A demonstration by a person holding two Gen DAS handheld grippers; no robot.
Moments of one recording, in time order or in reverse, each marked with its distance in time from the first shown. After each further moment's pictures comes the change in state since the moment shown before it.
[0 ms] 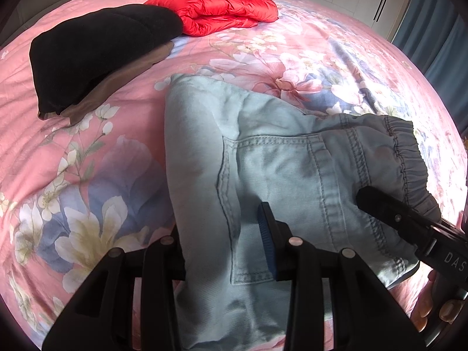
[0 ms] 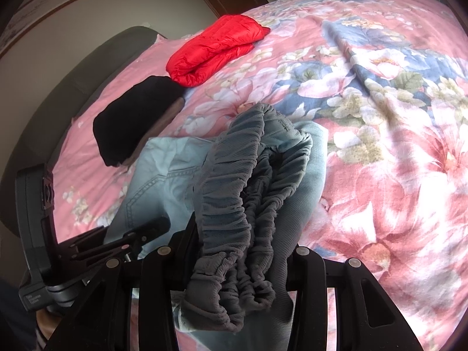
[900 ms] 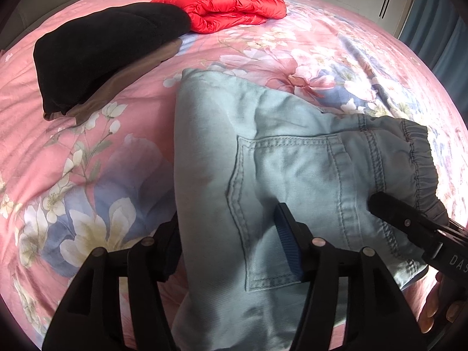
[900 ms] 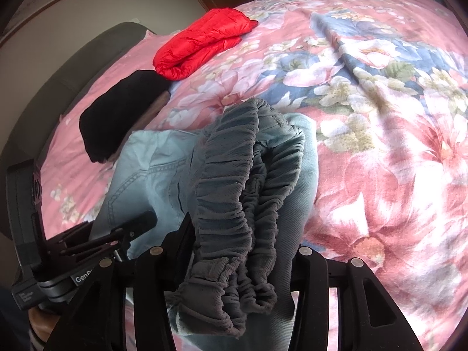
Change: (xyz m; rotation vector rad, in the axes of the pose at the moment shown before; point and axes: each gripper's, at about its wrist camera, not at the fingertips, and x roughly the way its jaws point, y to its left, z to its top) left arm 0.009 0.007 0.000 0.007 0.001 0.052; right arm 0.009 -0.004 -0.006 0.016 0.019 -0.060
